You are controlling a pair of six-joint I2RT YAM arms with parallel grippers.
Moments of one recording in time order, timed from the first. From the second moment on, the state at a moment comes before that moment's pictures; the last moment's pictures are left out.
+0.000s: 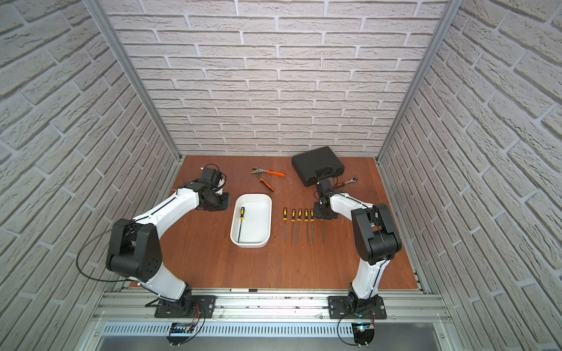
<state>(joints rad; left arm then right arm) -0.25 1.62 1.19 -0.72 0.01 -0.27 0.20 1.82 1.11 -0.57 0.11 0.37</state>
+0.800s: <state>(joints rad) -0.25 1.62 1.18 -0.72 0.00 -0.27 0.24 1.85 1.16 -0.62 0.15 0.40</state>
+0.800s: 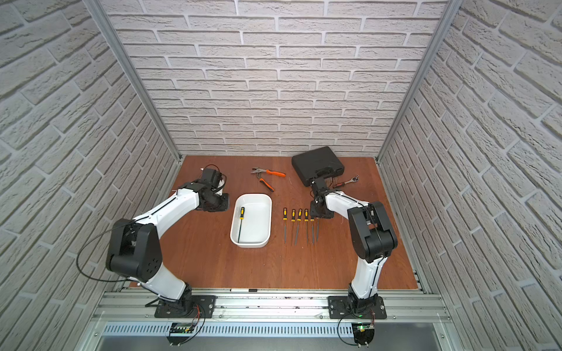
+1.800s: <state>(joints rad) -0.21 1.54 1.13 -0.71 0.03 -0.28 0.76 2.27 1.80 -0.57 0.00 0.52</state>
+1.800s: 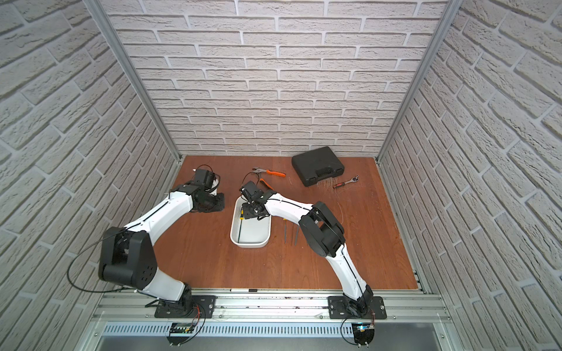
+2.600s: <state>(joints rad) -0.20 1.52 1.09 -0.71 0.03 -0.28 0.79 2.47 2.10 -0.70 -0.01 0.51</state>
